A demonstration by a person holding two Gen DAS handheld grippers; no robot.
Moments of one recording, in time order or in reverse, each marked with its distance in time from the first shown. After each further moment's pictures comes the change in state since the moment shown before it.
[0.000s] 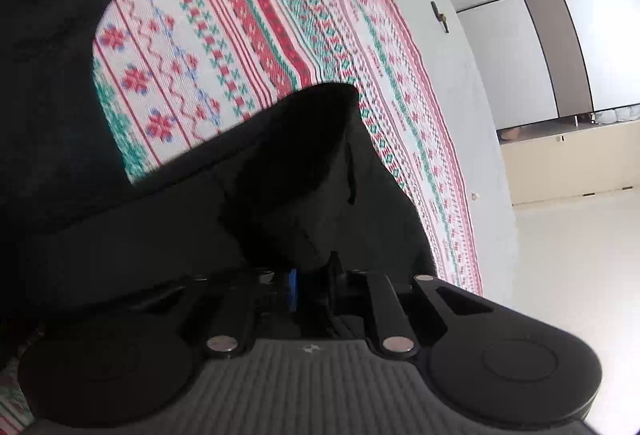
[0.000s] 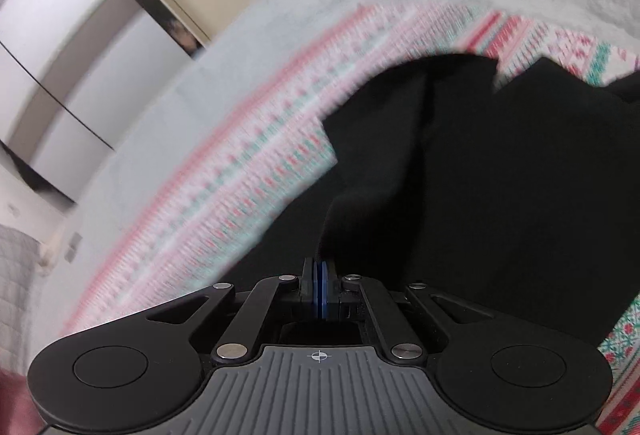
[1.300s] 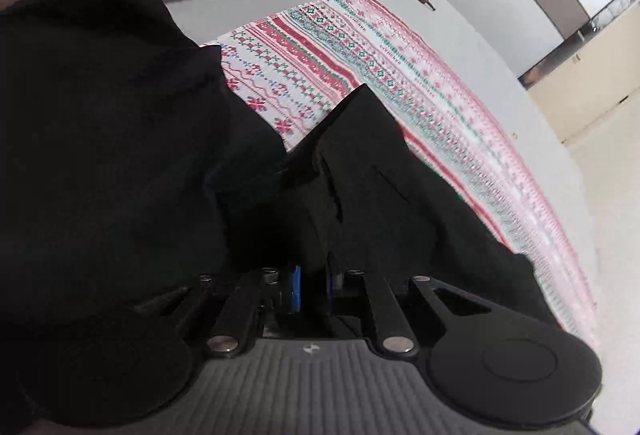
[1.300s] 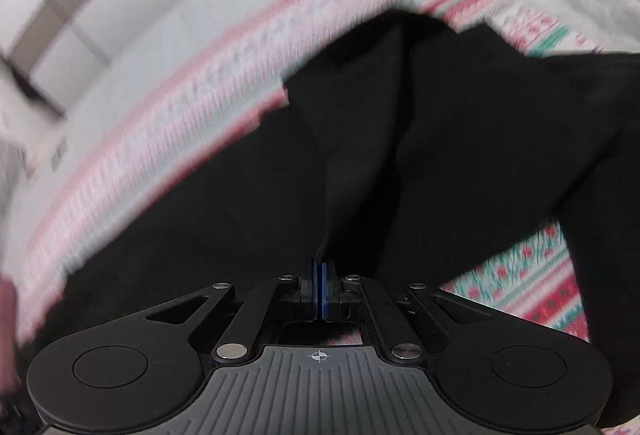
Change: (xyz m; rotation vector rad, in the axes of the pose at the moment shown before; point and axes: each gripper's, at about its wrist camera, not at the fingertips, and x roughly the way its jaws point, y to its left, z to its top) left arm -0.065 0.028 -0.043 0.345 -0.085 0.211; right arm -0.053 -0.059 -0.032 -0.204 0.178 -0.034
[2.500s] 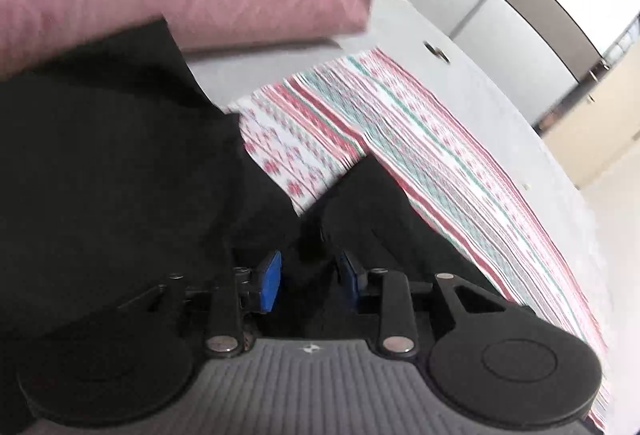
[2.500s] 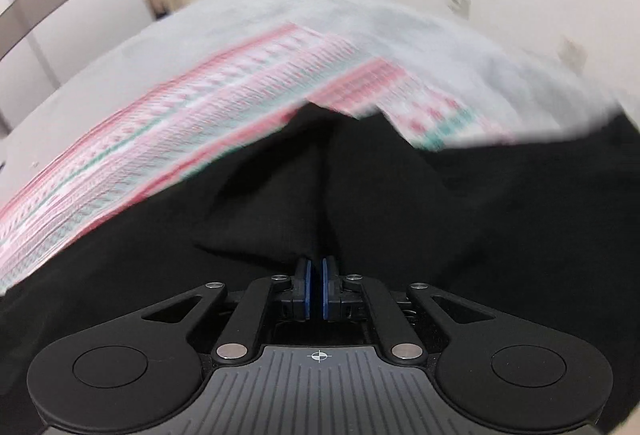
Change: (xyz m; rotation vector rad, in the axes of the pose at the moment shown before) left arm -0.021 -0.006 0.011 -0.044 -0.181 0.079; right arm -0.024 -0.058 0.025 0.026 -0.178 -0.231
